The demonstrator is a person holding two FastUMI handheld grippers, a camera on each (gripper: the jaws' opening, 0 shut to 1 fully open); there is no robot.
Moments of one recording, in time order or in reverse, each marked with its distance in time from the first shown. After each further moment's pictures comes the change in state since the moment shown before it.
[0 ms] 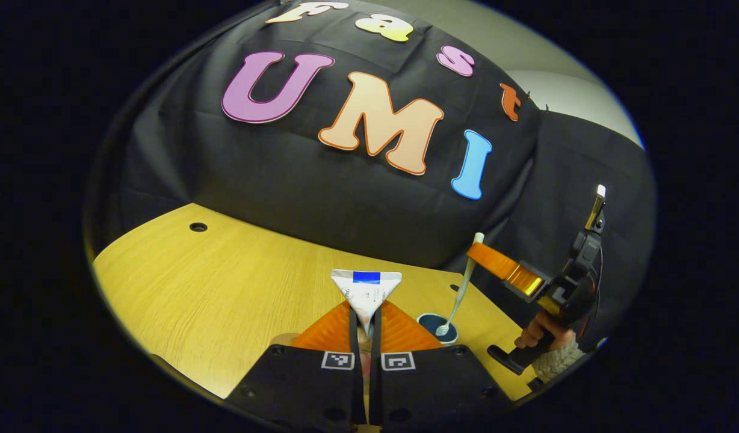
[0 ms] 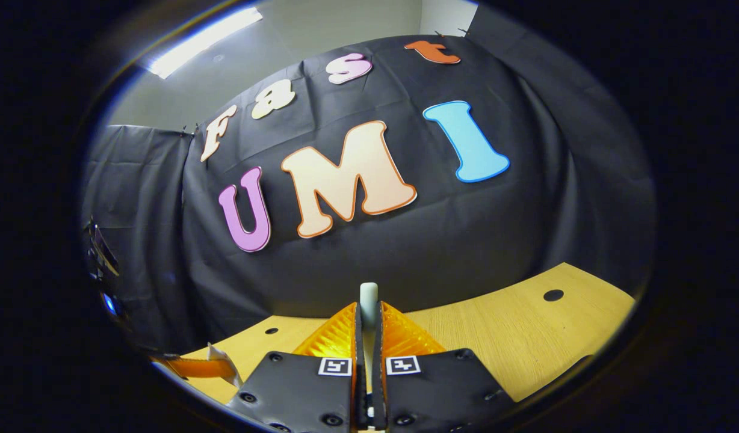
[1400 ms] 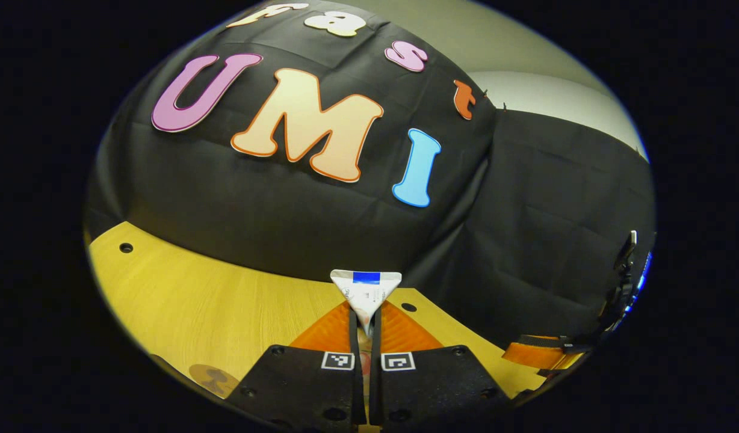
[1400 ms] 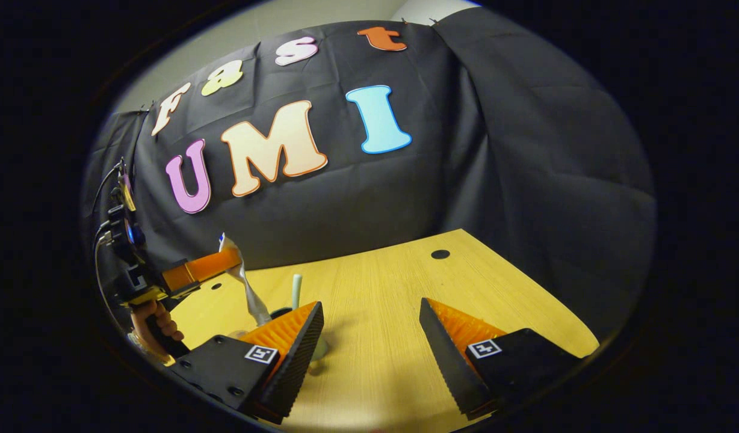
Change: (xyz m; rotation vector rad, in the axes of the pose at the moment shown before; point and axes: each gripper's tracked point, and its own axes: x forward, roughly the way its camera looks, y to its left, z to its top) left arm 0.094 -0.117 0.006 0.036 -0.054 -0.235; right arm -0.173 -0.133 -0.002 -0.015 0.217 -0.346
